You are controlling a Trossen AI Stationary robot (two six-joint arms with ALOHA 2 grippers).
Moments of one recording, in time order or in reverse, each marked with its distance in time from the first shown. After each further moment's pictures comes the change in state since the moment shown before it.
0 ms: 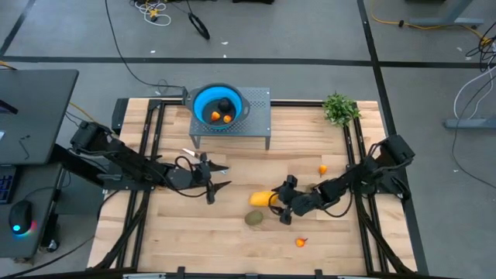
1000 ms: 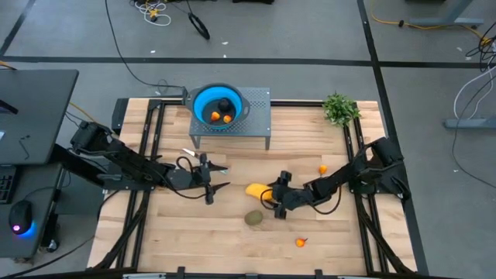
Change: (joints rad) left arm 0.001 0.000 -0.012 -0.002 0.002 0.115; right arm -0.080 0.106 0.040 0.038 -0.019 -0.186
